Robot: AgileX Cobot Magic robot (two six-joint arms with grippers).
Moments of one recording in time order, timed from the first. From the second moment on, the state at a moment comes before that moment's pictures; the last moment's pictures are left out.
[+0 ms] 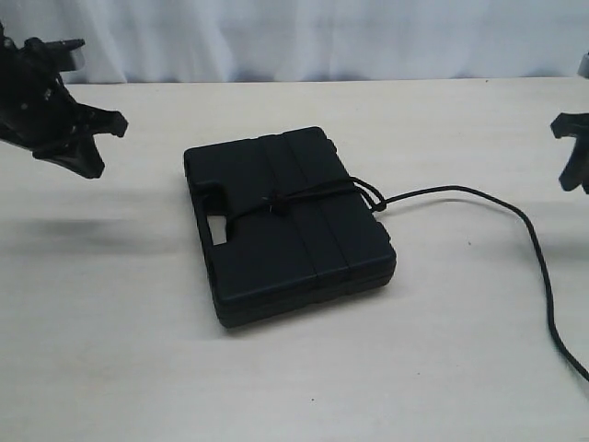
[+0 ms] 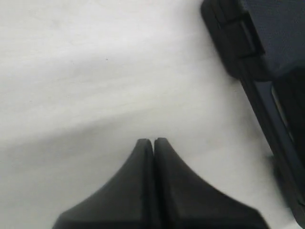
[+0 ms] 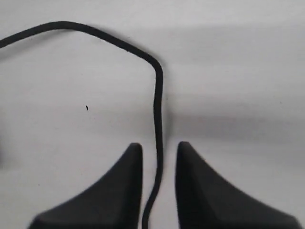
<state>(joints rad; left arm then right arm) 0.09 1.89 -1.34 -0.32 0.93 0.25 -0.31 1.91 -1.47 0.21 1.18 -0.29</state>
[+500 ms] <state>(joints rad) -0.09 1.57 -0.95 -0.30 0.72 0.18 -0.01 1.51 -1.15 0.05 1.16 -0.22</state>
